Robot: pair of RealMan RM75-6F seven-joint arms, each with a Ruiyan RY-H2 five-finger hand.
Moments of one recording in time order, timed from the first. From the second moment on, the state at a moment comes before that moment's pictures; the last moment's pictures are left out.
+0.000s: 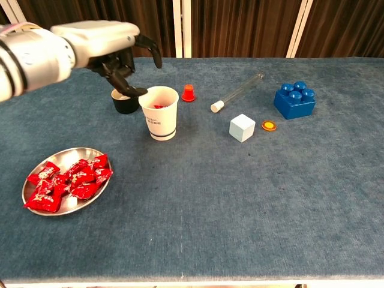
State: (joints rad) left arm -0.85 -1.50 -0.21 -1.70 0.95 1.06 0.61; right arm 0.06 -0.97 0.08 -1.60 -1.54 1.53 0.21
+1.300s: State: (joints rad) left arm -0.40 -1.45 0.19 -1.73 1.39 1.24 0.78; right arm 0.08 -0.98 0.08 -1.62 -1.55 1.54 0.18
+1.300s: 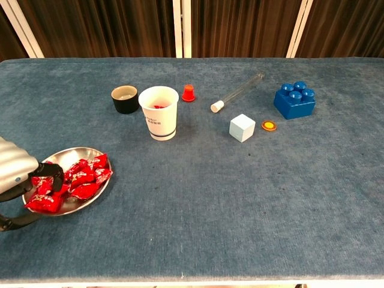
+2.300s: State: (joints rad) left arm -0.39 -1.42 0.13 -1.79 1.32 1.17 0.77; right arm 0.08 -0.99 0.08 -1.60 -1.55 1.54 0.19
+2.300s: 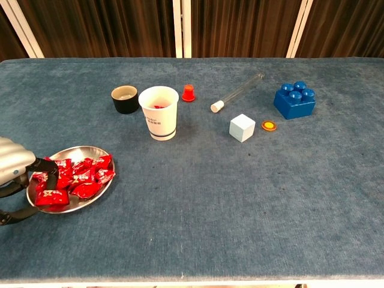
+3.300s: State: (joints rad) left arm -0.43 -1.43 0.06 -1.79 1.29 1.15 0.73; right arm 0.07 -1.00 0.08 -1.58 -1.54 1.55 0.22
